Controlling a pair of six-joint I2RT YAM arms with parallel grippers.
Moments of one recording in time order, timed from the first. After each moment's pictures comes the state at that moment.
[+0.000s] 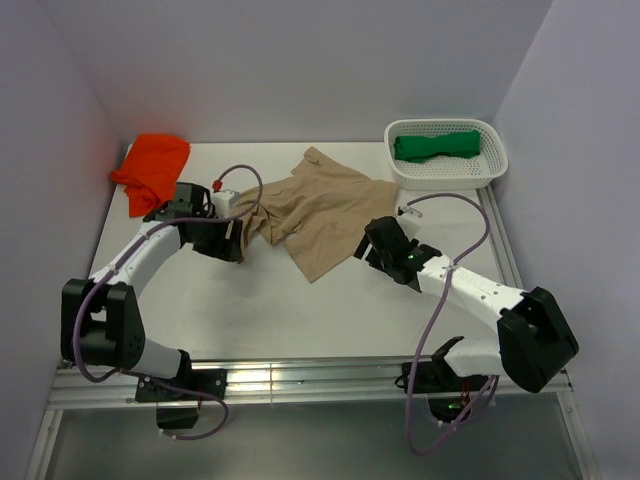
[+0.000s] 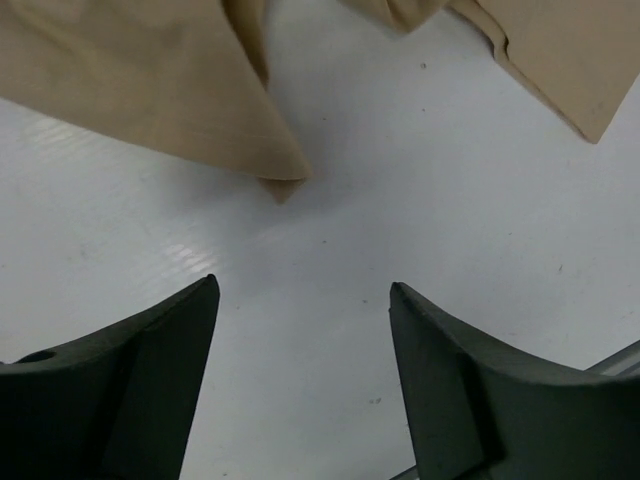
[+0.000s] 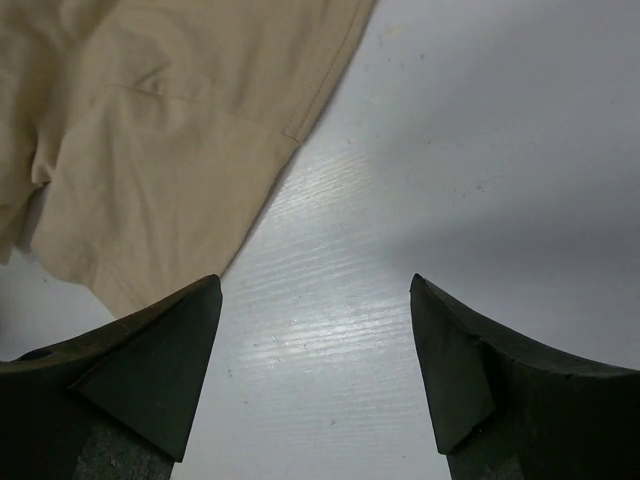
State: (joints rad) left arm -0.12 1.42 1.00 -0.64 0.35 0.14; right arm 0.59 1.25 0.72 -0.33 0.42 0.92
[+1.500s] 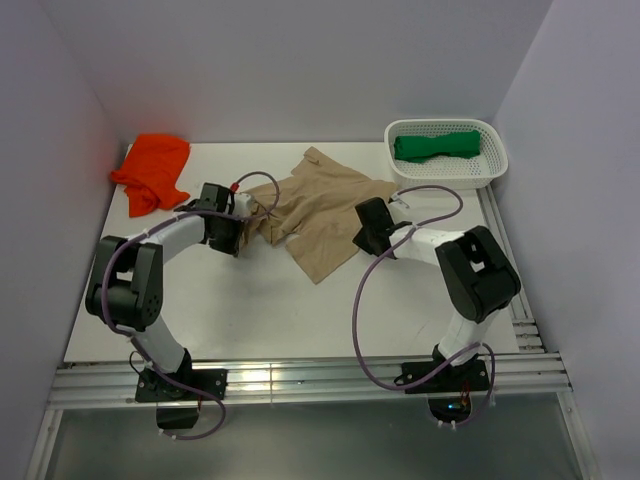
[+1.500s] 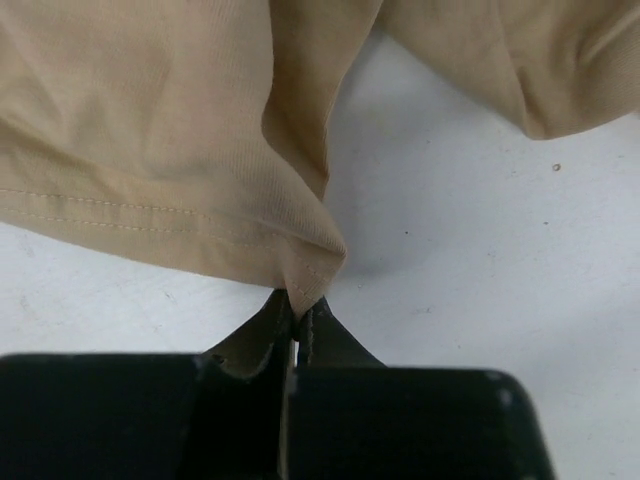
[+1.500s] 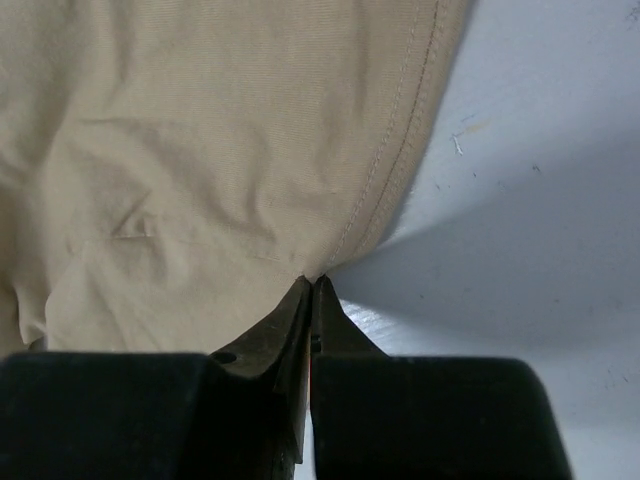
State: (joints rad) left arm -0.24 1.71 1.02 -0.41 0.13 0.11; right arm 0.46 1.74 0.90 -0.10 0.29 1.02
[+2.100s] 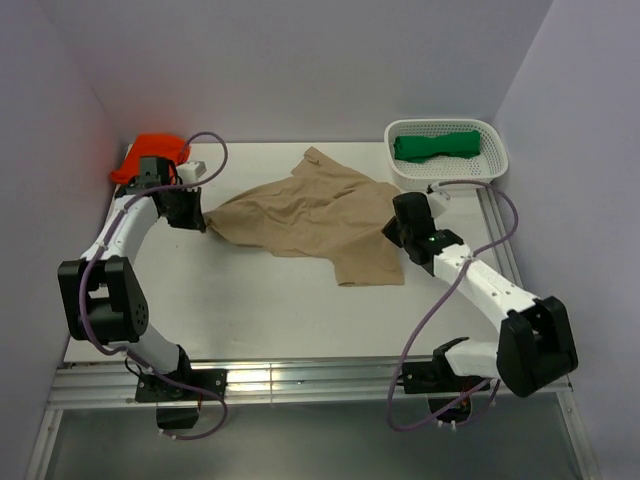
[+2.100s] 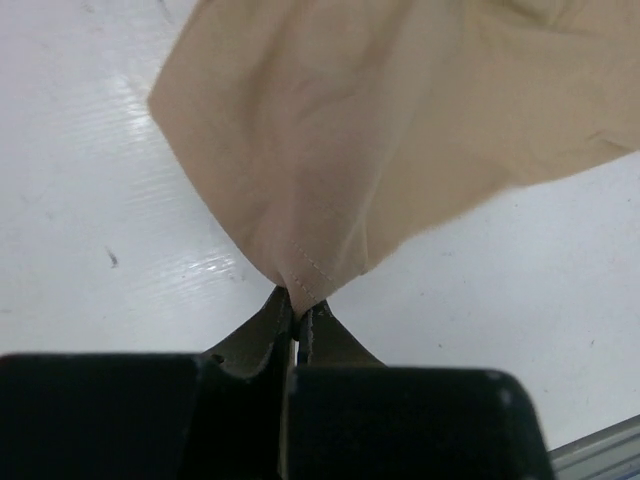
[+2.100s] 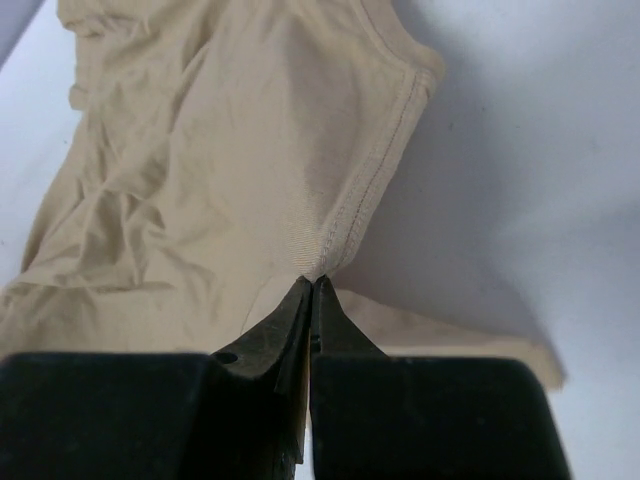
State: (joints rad) left arm 0.04 1.59 1.24 -0.68 0.33 0.17; right arm 0.38 1.28 0.81 -0.25 0.34 0.94
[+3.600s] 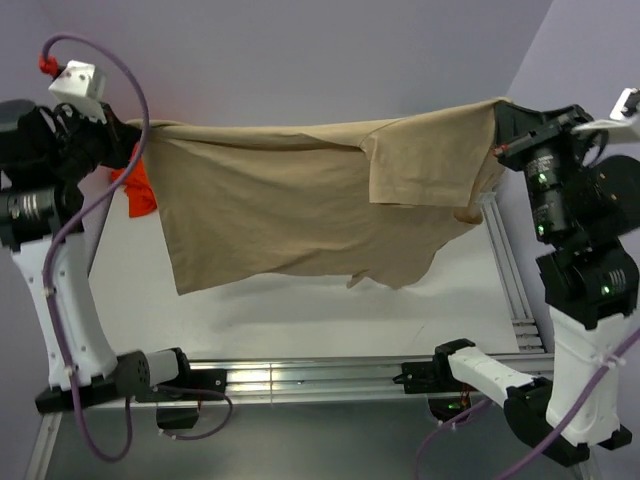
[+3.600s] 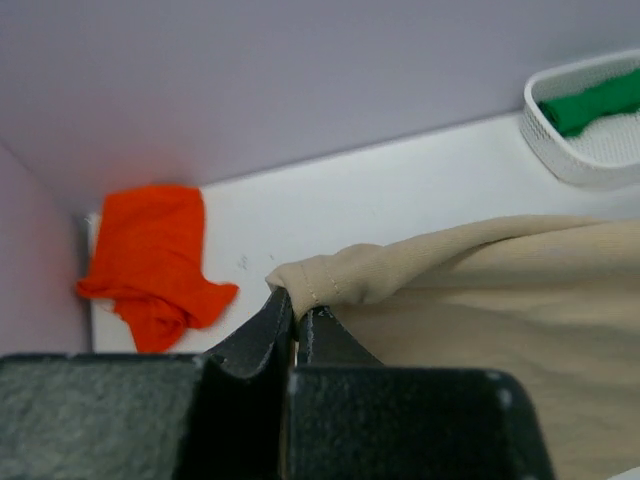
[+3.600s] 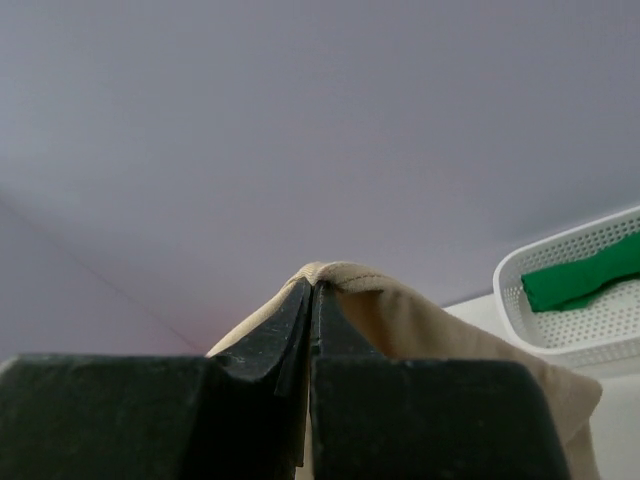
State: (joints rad) left arm 0.23 1.24 1.90 -0.84 0.51 0.11; right arm 0.24 1.01 1.88 -0.63 0.26 0.56
